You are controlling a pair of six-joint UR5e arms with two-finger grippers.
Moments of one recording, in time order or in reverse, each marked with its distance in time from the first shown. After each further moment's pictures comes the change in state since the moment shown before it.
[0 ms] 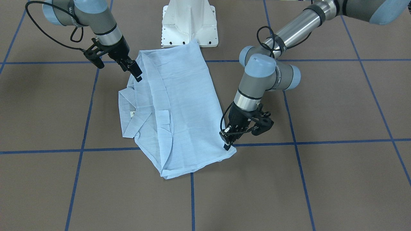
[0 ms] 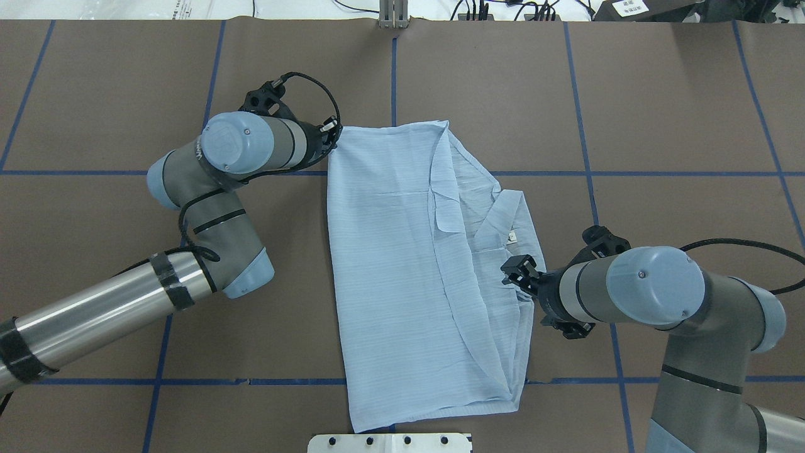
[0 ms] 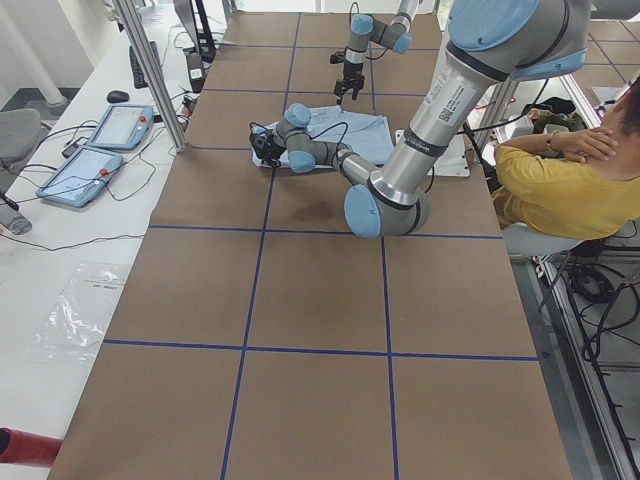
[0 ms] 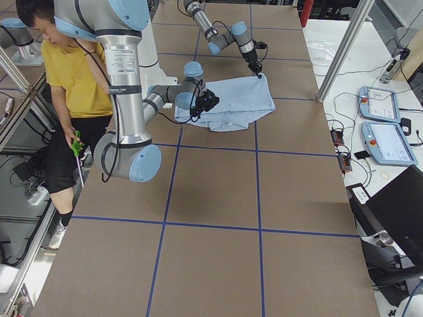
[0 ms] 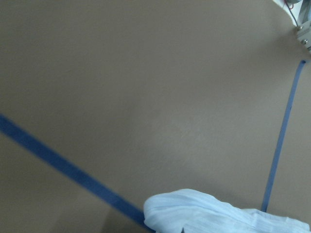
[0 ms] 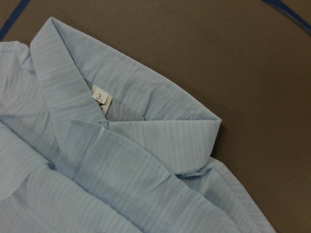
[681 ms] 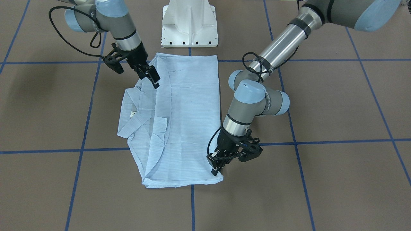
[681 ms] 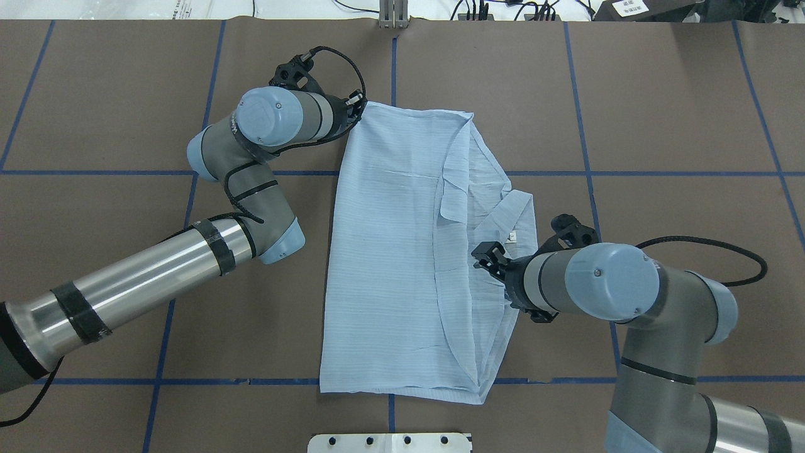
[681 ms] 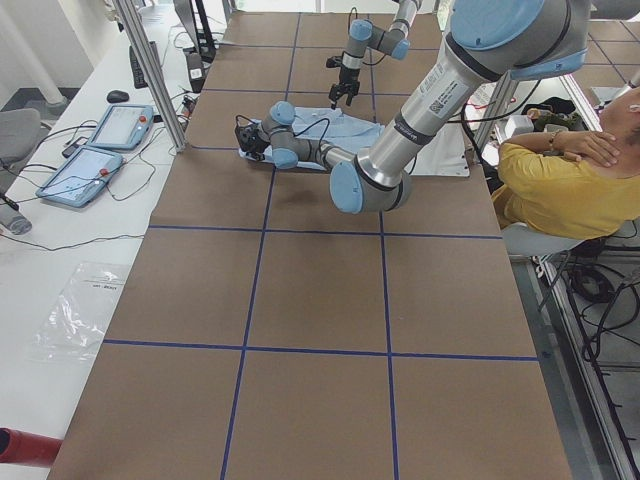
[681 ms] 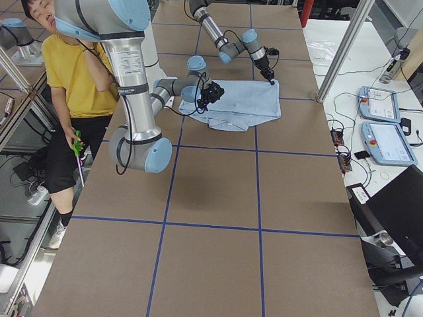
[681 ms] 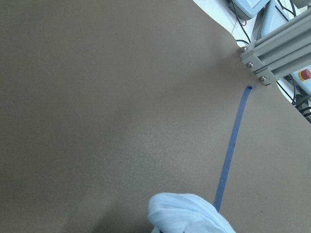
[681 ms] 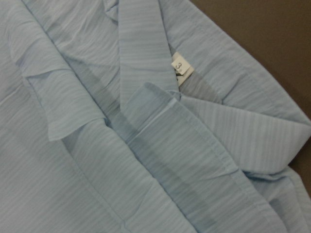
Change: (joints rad) left arm -0.027 -0.129 0.256 -0.187 0.010 0.100; right arm -0.032 0.185 -0.117 -0.008 -0.101 -0.005
